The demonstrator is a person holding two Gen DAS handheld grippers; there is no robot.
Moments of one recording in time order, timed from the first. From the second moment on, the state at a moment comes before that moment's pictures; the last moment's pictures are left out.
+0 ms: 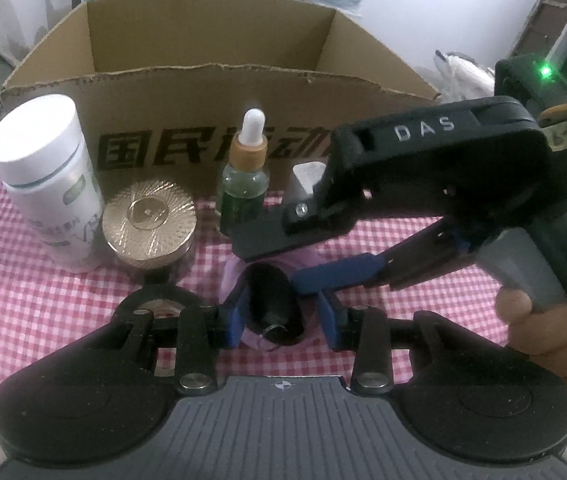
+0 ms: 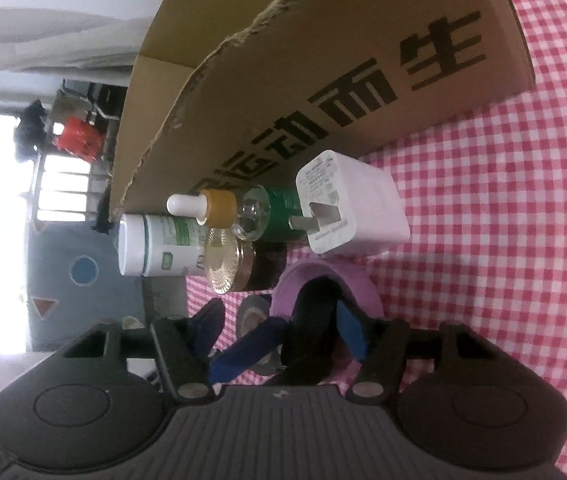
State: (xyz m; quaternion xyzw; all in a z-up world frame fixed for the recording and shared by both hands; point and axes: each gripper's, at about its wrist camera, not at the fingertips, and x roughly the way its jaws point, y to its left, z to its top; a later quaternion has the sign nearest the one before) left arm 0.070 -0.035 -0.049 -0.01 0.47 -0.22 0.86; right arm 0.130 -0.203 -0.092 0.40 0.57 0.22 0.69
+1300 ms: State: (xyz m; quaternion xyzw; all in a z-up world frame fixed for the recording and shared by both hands) left arm 0.077 -0.024 -0.052 -0.06 0.49 -0.21 0.84; right arm 0.139 -0.158 -0.074 0.33 0.56 0.26 0.71
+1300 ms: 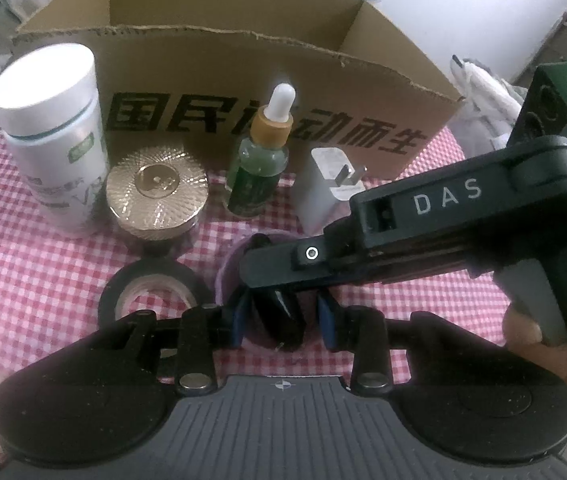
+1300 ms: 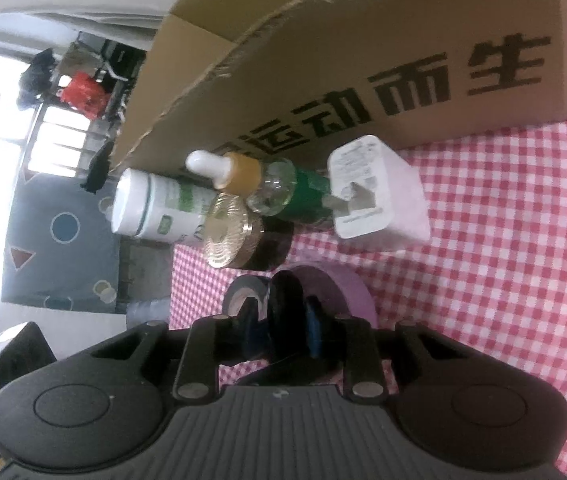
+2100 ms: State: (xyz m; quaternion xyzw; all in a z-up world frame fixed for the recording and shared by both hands) left arm 0.031 -0.023 0.056 -0.01 0.35 -0.18 0.92; right arm 0.094 -0.173 0.047 0.30 0.39 0.35 0.80
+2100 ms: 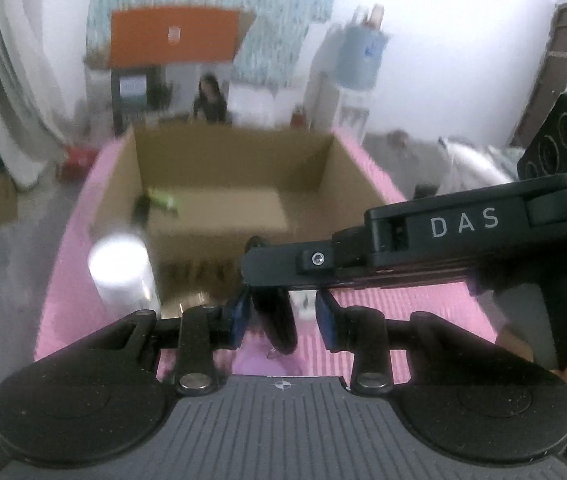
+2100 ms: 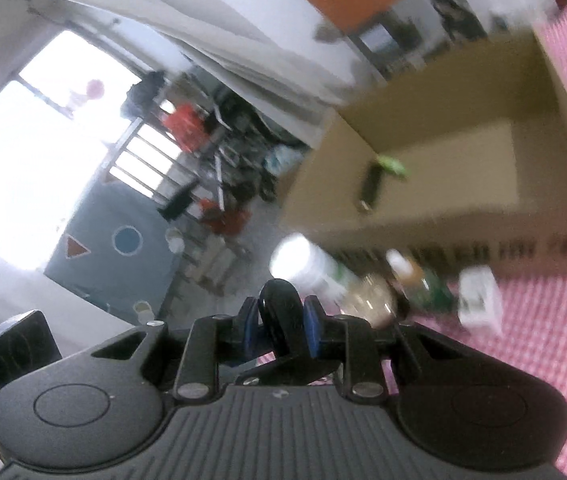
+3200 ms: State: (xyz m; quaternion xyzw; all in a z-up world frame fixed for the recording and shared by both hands) left arm 0.192 -0.001 0.013 -0.02 0.47 -0.11 0.88; right arm 0.308 -0.142 -0.038 0.33 0.58 0.34 0.66
